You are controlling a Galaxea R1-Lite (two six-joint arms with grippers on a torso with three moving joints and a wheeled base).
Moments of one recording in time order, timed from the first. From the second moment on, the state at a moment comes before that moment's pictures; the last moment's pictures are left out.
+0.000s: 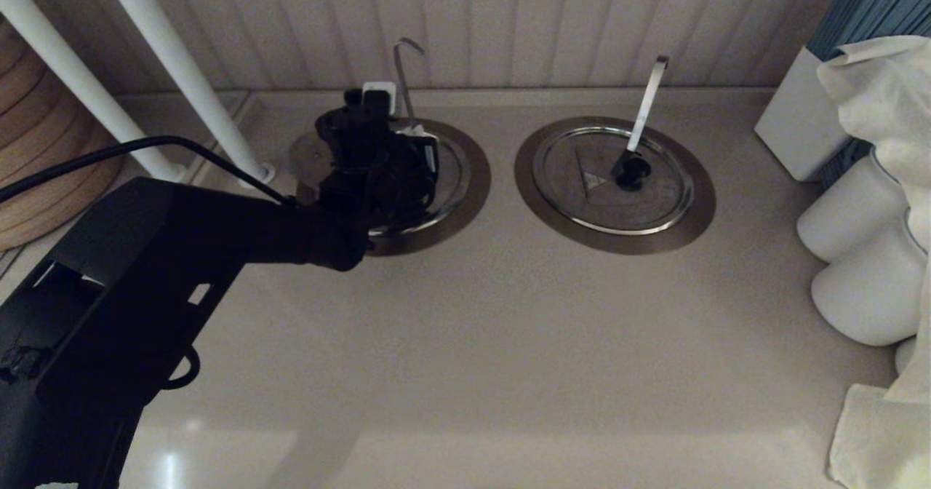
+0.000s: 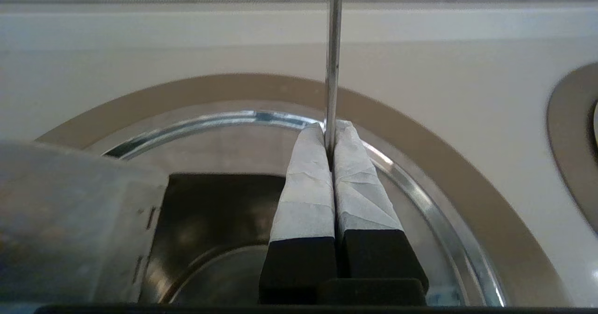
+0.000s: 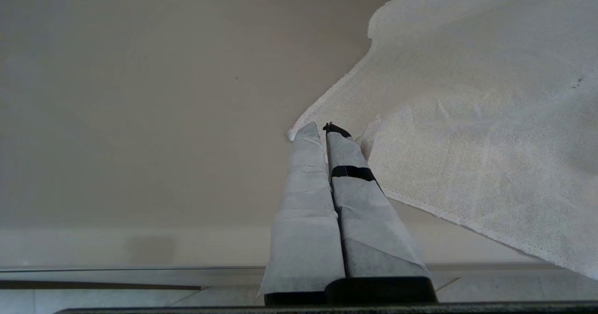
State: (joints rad) left arm -0.43 2.29 -1.74 -0.78 0.22 0.04; right arm 0.00 0.00 0.00 0.00 0.00 0.01
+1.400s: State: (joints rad) left arm -0.43 2.01 -1.50 -0.46 0.10 0.10; right arm 0.00 0.00 0.00 0.00 0.00 0.01
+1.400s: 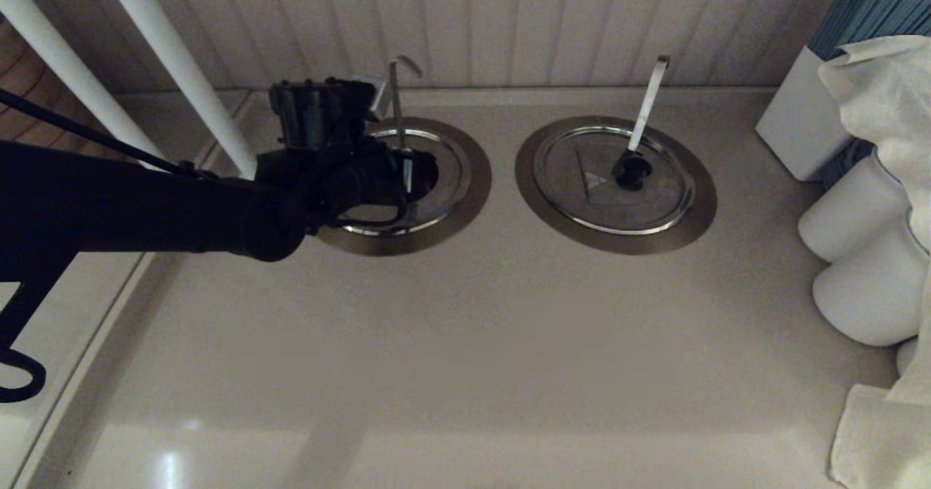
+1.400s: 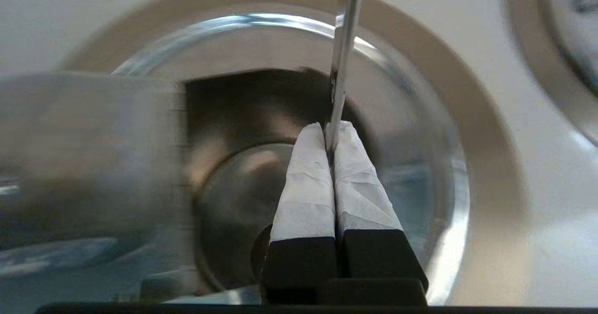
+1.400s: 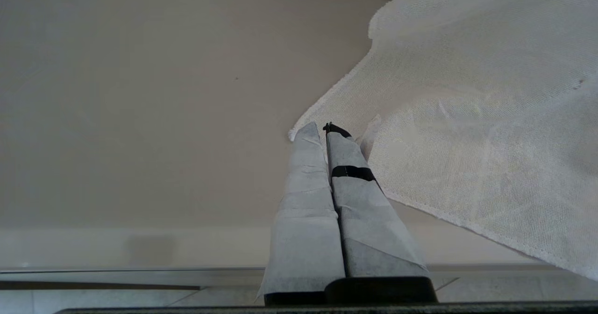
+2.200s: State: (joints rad) left arm -0.48 2.21 -1.70 -0.62 0.20 0.01; right arm 0.00 0.00 0.00 0.00 0.00 0.01
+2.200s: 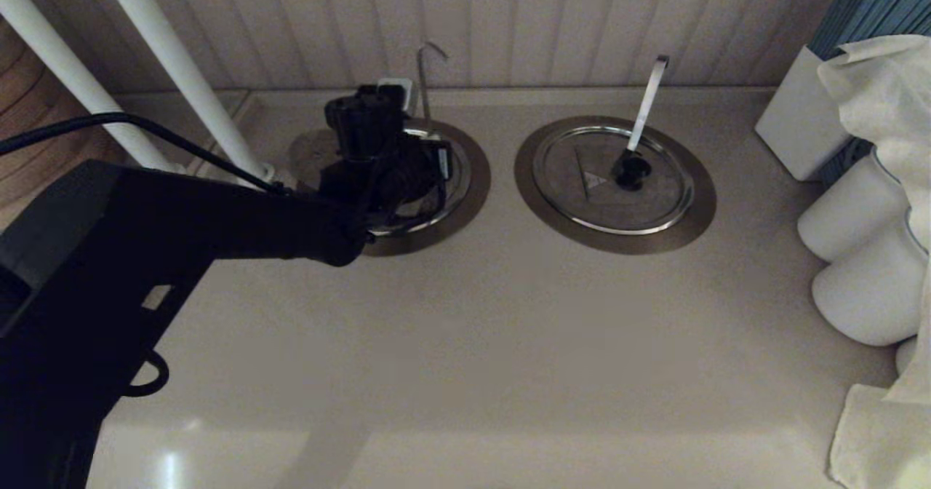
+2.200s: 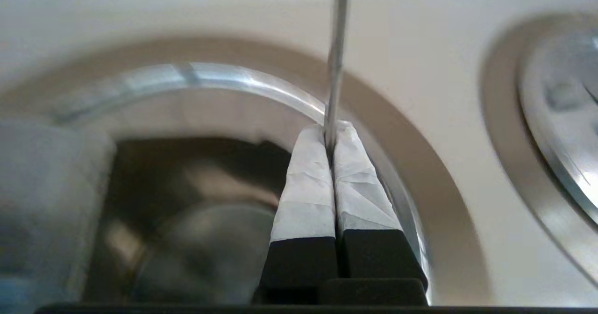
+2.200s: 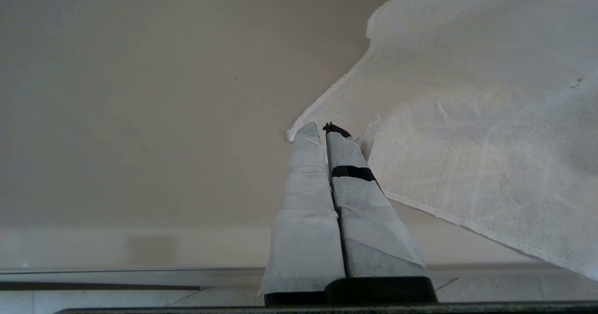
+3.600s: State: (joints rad) left arm -0.37 2.05 -1.54 -0.46 0.06 0.10; right arm 0.00 0.00 0.00 0.00 0.00 0.01
